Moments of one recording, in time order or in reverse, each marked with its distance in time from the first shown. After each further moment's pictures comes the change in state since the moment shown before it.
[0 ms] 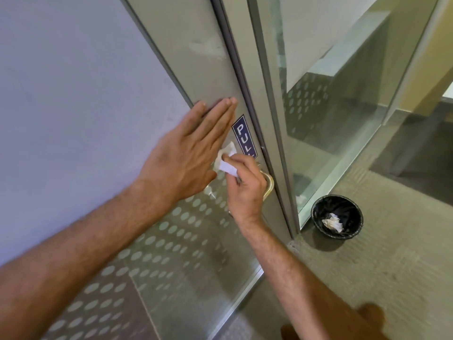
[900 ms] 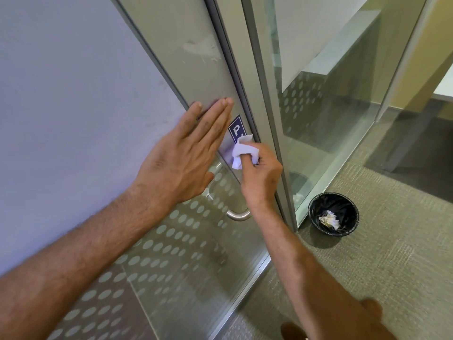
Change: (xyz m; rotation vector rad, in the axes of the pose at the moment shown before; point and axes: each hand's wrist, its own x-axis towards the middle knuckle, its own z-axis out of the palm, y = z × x) left_hand 0.001 -0.002 -0.007 -0.035 -0.043 -0.016; right_hand 0.036 0.001 -0.013 0.150 0.010 0.330
